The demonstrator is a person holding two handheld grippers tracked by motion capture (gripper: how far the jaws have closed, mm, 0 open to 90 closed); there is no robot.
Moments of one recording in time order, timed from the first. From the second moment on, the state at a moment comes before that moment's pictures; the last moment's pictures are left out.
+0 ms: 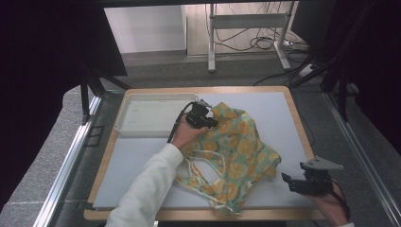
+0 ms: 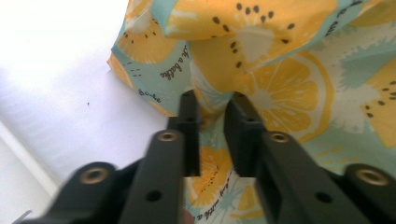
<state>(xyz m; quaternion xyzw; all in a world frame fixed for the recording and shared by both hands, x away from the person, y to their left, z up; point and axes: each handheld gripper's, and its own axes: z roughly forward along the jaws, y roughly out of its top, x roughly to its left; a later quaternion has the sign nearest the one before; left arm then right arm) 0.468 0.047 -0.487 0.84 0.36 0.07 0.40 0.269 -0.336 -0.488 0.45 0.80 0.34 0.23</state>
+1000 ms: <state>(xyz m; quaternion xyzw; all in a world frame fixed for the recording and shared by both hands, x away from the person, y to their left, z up) 0.436 0.080 -0.464 0.82 0.35 0.07 0.44 0.264 -0.334 -0.483 0.44 0.80 0.34 0.23</state>
